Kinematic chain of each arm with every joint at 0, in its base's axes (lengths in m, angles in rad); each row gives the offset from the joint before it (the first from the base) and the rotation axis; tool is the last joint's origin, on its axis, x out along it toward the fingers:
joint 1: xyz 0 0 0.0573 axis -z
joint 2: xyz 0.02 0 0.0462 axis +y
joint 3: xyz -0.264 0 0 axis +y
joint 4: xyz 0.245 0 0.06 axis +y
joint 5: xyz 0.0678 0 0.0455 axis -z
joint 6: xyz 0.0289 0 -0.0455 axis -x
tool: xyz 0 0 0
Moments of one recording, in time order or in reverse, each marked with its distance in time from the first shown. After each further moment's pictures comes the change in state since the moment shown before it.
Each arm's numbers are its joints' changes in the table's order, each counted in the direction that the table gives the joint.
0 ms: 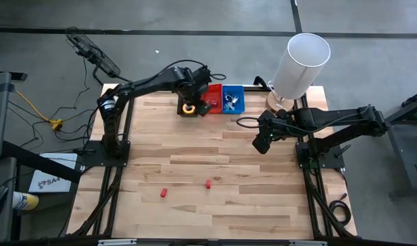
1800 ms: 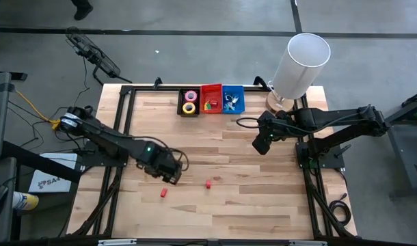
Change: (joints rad) left arm 0.832 -0.412 0.706 -0.096 0.007 1.206; right arm -0.004 0.000 0.000 -0.009 -0.031 -0.004
